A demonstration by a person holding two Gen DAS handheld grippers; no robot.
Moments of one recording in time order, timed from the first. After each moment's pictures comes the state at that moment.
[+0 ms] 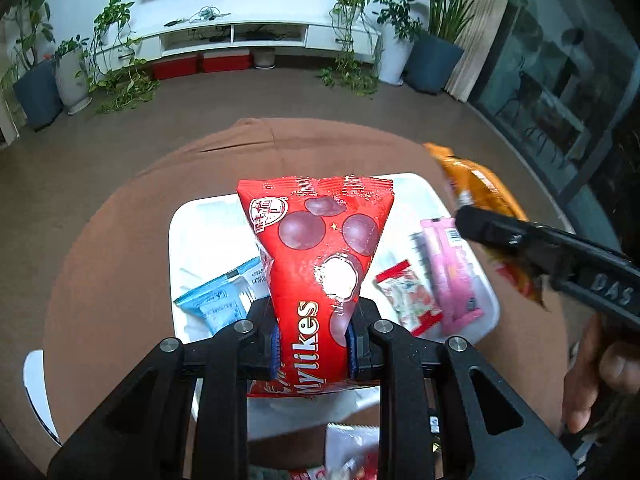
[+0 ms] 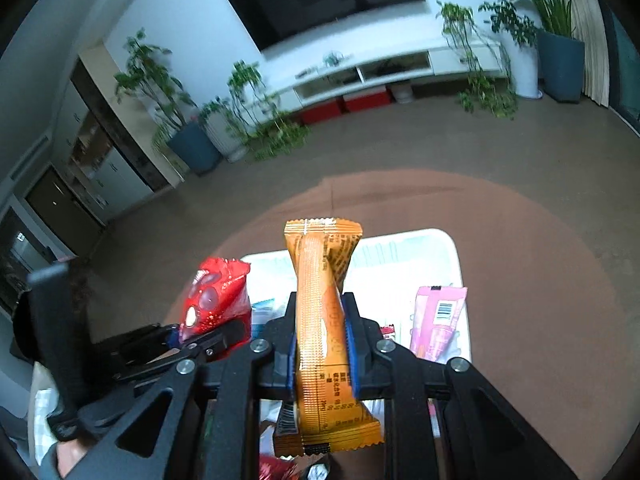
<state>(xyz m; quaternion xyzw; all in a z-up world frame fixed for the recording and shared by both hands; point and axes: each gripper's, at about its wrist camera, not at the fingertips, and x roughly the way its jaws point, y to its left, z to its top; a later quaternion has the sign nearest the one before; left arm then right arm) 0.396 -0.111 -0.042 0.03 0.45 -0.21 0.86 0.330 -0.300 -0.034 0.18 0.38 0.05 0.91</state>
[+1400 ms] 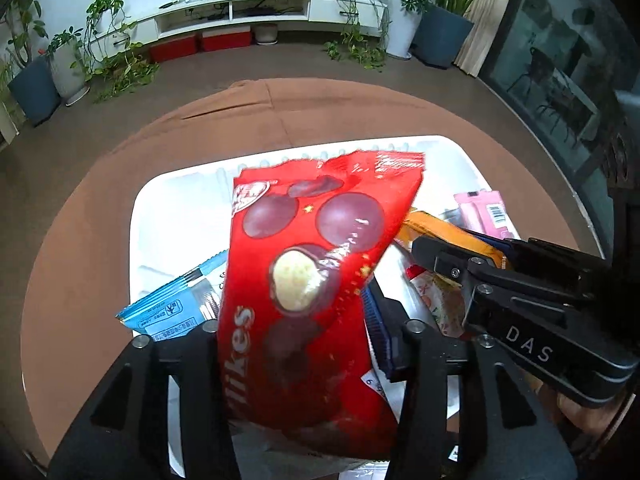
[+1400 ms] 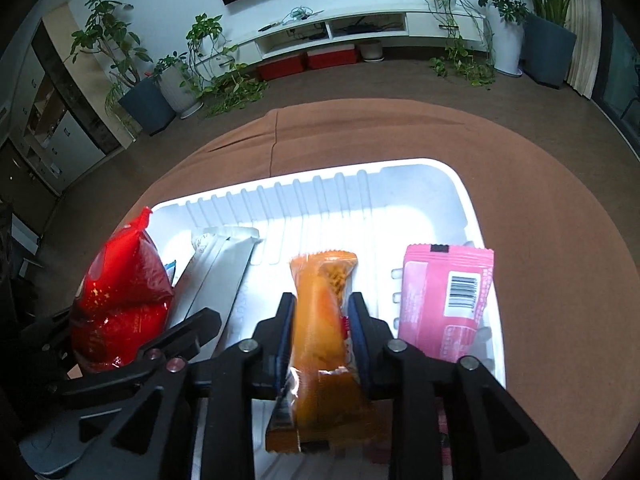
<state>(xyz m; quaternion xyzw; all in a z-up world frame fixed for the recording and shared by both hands) 0.450 -0.166 -0.136 0.05 0.49 -0.21 0.85 0.369 -0.298 -0.109 0.14 0.45 0.00 0.88</state>
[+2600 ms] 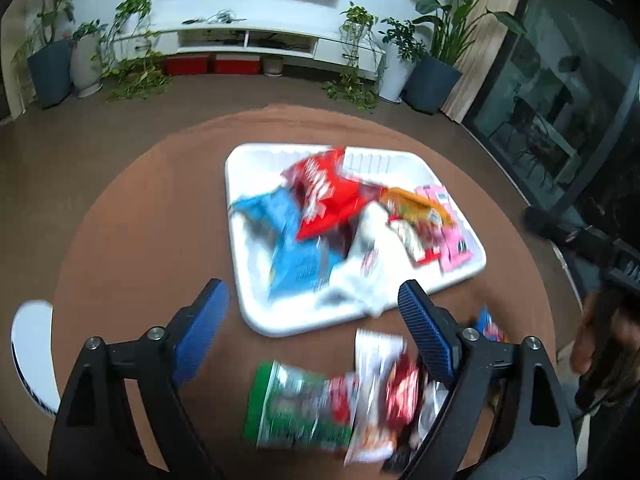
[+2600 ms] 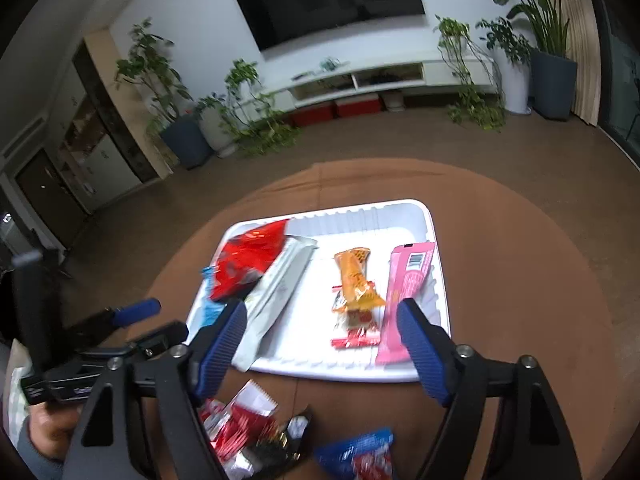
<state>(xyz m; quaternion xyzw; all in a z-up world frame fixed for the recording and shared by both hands) 0.308 -0.044 -0.083 -0.03 0.43 -0.21 0.87 0.239 -0.295 -0.025 0.15 0.35 0.04 0.93</state>
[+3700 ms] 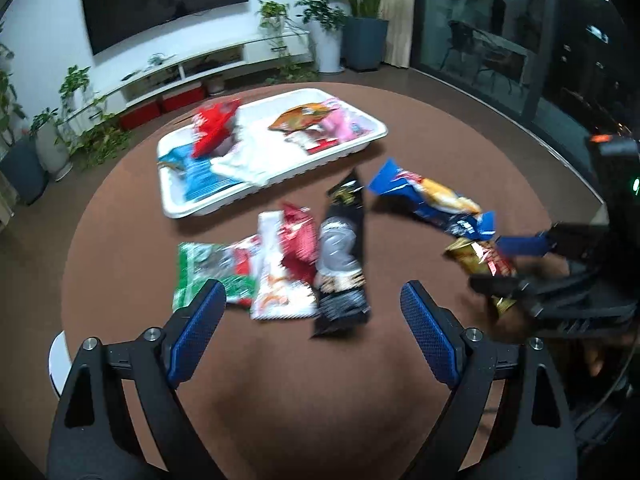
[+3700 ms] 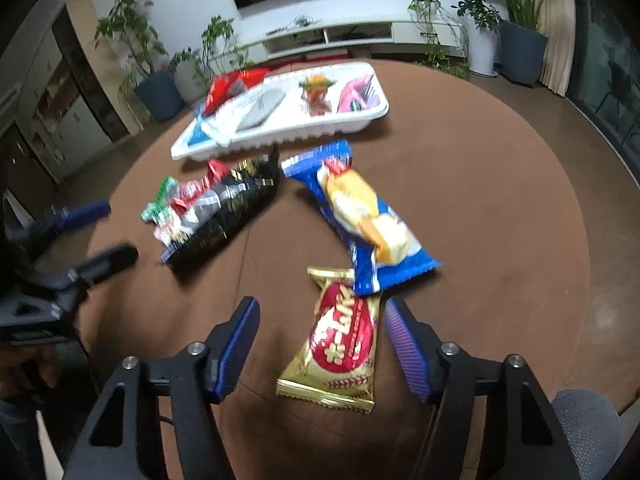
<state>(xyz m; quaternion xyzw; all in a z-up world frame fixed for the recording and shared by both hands) 0.147 -0.102 -0.091 0.15 0.39 -0.29 0.86 0.077 -0.257 -0.131 0.11 0.44 -0.02 0.89</state>
